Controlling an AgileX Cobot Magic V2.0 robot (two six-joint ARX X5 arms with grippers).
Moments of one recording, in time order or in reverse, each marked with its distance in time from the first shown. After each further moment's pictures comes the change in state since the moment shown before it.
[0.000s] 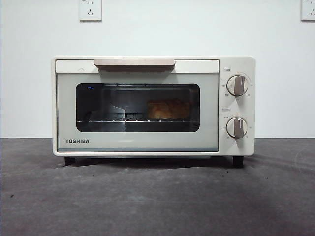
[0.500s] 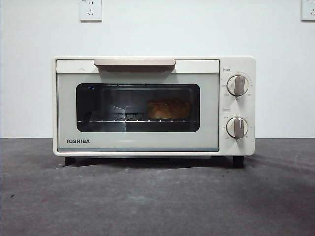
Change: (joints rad) left arm 0.000 0.000 0.000 0.000 0.000 0.000; right arm -0.087 -0.184 -0.489 0.291 0.023 -0.006
